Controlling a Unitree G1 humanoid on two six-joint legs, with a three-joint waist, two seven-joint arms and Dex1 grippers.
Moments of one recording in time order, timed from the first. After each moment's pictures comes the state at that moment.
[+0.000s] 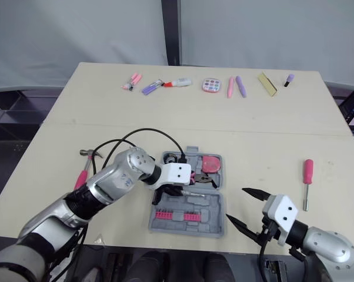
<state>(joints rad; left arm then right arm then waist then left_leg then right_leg) -0.80 0.50 -0.72 -0.10 0.15 0.78 -1.11 0.42 -0.66 -0.24 -0.49 0.37 0.07 0.88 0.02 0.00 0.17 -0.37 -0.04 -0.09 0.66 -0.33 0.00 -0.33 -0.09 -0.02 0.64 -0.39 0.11</state>
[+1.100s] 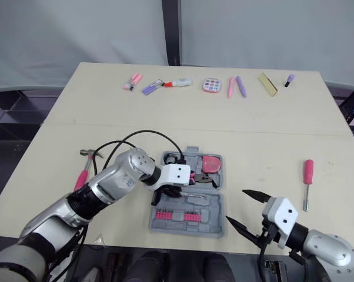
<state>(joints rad) -0.80 0.48 -0.73 -0.07 0.16 0.79 -1.12 0.45 -0.66 -0.24 -0.51 0.38 0.07 0.86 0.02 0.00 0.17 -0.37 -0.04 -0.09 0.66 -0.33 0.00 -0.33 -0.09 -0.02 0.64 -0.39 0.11</state>
